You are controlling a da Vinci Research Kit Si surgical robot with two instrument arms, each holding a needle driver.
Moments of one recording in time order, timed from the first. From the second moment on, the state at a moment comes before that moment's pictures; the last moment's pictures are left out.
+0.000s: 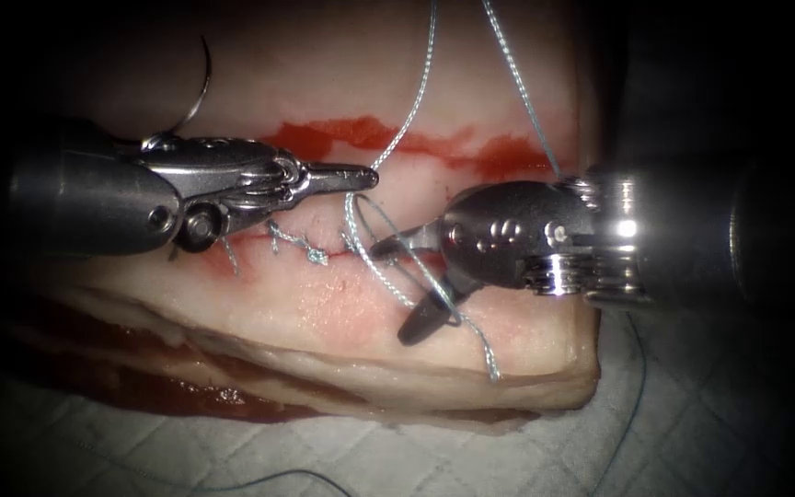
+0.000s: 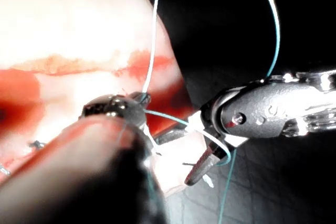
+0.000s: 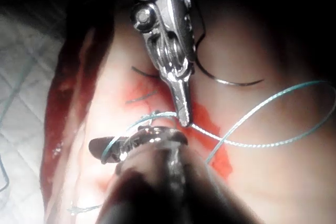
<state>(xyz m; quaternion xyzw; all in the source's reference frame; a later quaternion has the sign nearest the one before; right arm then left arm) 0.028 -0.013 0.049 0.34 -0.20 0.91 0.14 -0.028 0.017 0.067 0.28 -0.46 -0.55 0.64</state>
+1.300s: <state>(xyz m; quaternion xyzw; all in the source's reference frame) 0.032 -0.014 0.049 0.49 -0.13 0.86 0.07 -0.029 0.017 0.068 0.26 -0.47 -0.54 0.65</state>
